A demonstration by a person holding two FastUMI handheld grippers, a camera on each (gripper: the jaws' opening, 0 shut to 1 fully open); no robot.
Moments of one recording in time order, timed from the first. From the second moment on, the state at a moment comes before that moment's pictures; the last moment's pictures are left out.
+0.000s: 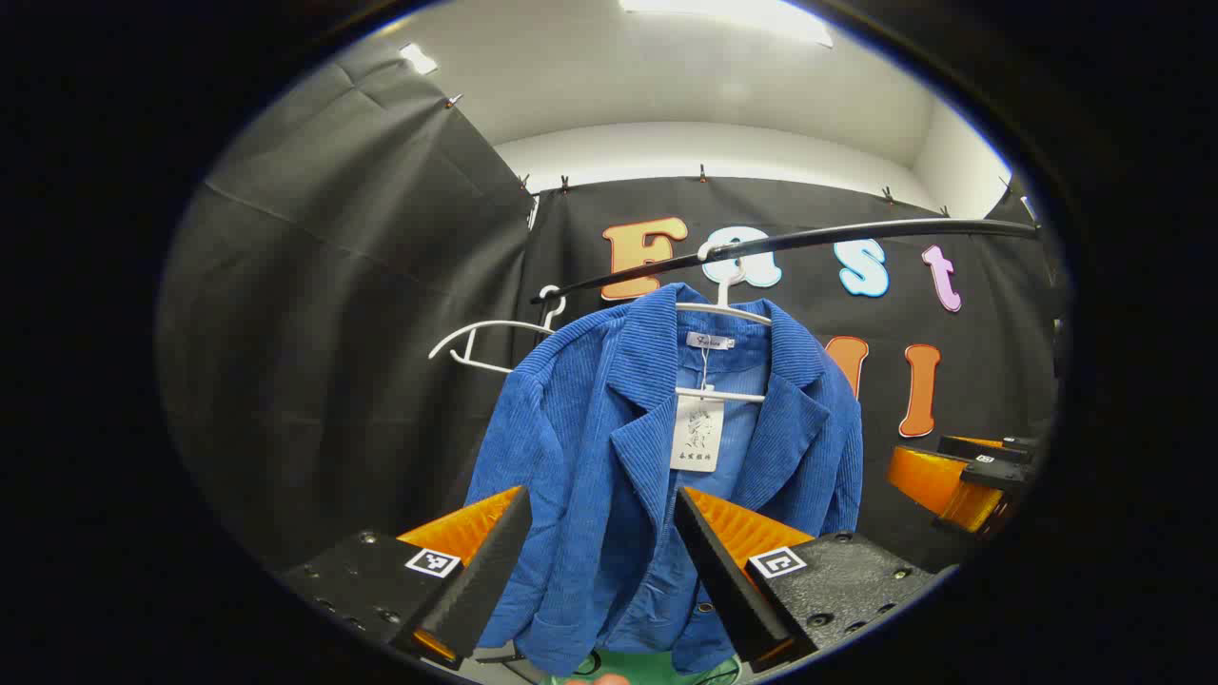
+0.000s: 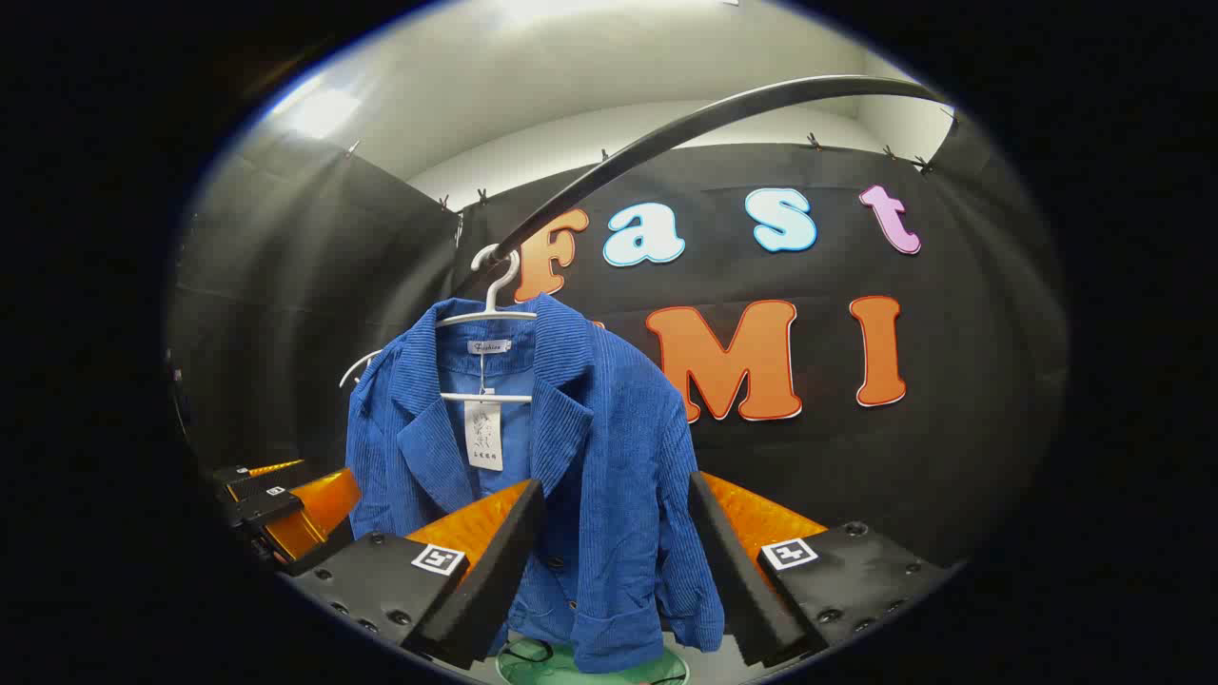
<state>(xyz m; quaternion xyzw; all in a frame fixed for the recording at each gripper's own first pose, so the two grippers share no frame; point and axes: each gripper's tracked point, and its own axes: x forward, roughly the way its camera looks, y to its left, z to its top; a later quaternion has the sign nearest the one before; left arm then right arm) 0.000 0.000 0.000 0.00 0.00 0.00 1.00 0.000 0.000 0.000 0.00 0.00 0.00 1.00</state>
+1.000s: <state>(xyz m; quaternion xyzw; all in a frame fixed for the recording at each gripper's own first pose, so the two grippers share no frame) -0.010 0.013 0.019 0.01 -0.02 0.00 1.00 -0.016 0.005 0.006 0.01 -0.01 -0.01 1.00</state>
